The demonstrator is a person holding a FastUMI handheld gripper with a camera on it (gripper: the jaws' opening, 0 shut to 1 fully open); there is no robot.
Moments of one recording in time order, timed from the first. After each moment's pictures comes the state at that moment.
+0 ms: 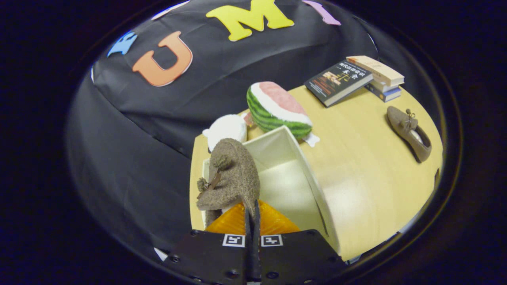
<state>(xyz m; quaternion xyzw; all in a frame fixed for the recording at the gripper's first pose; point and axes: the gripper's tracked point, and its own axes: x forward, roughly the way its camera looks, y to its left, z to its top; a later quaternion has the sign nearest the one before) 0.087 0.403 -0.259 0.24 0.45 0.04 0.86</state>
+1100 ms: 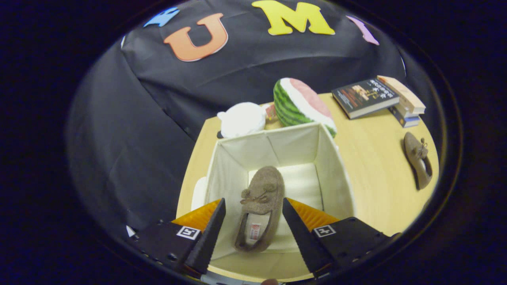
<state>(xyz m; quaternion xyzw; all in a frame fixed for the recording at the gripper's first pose) 0.087 0.418 -0.248 0.12 0.41 0.11 0.90</state>
